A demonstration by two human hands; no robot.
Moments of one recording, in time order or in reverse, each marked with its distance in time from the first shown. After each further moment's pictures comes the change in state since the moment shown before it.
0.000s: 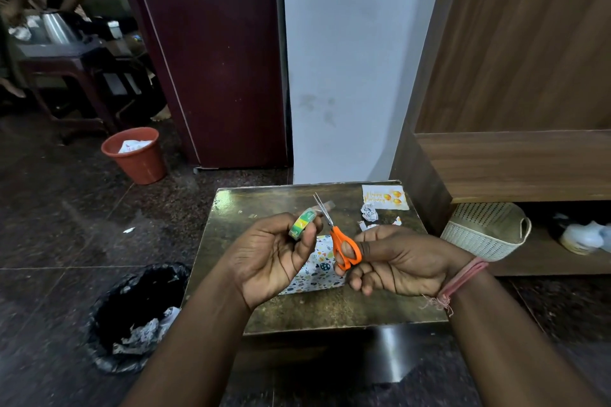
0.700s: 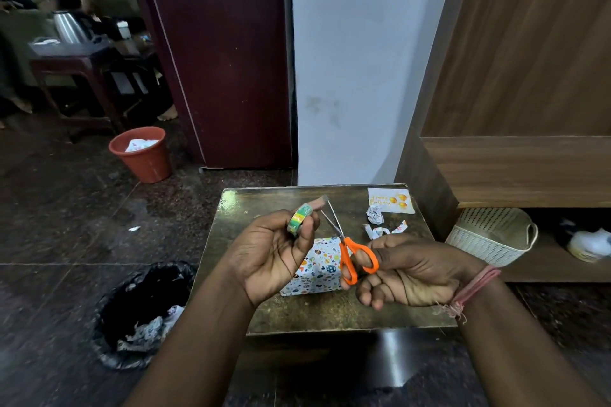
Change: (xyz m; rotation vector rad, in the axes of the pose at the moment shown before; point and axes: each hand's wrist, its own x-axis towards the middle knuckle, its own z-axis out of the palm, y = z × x) left_hand -0.001 0.007 -0.003 -0.098 -0.032 0.046; right_hand -0.006 0.000 -0.003 0.041 -0.146 0.060
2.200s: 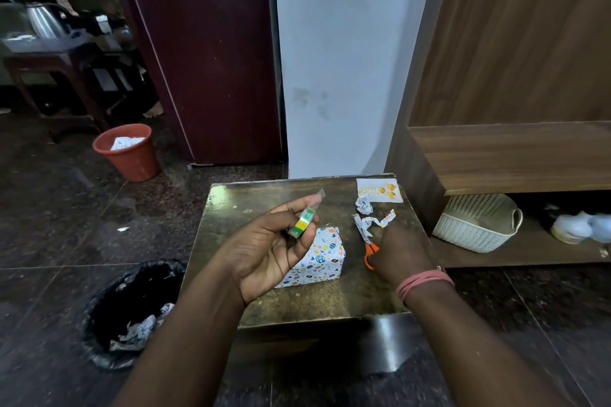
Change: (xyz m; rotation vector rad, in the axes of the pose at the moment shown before) left_hand -0.001 -0.012 0.005 0.336 0.021 0.039; right_hand 0.022 0.034 -0.017 -1.238 1.365 0.289
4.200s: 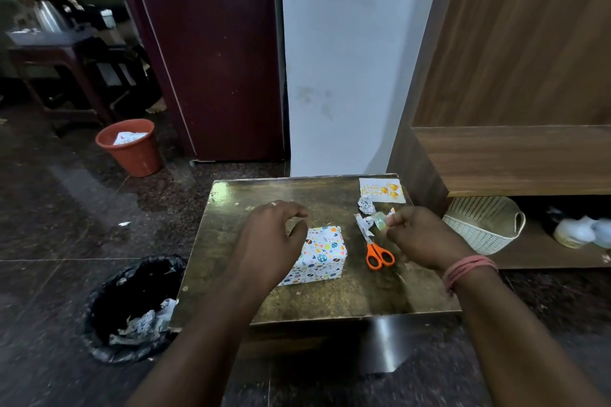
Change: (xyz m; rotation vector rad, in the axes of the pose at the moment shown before) left_hand 0.014 -0.018 -0.016 1.496 0.472 0.601; right_hand 0.021 0.023 -0.033 0.517 -0.203 -0.010
